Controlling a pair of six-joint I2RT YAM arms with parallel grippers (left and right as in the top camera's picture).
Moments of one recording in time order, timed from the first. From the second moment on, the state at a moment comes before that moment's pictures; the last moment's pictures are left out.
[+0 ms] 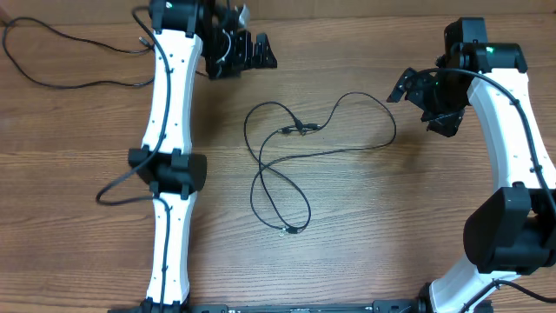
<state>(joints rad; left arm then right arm) -0.17 2.63 3.05 -1.69 0.55 -0.17 -0.04 1.87 1.73 -1.24 -0.20 0.51</state>
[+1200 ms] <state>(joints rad) -0.76 1.93 1.56 -1.26 0.10 0.50 -0.04 1.87 1.72 -1.20 -0.20 0.51</state>
